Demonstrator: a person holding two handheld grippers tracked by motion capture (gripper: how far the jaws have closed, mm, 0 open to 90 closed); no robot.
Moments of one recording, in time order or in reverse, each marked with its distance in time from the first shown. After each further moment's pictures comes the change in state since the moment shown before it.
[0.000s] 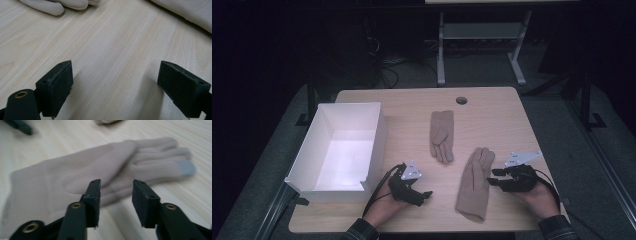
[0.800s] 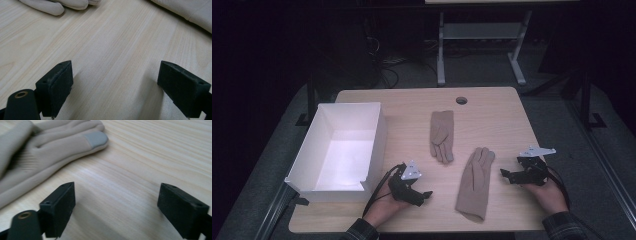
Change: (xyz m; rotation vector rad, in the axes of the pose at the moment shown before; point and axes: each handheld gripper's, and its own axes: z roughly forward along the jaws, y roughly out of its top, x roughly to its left) left arm 0.000 0.000 0.000 0.000 0.000 0.000; right arm -0.050 -0.031 0.007 -0.028 -0.271 0.193
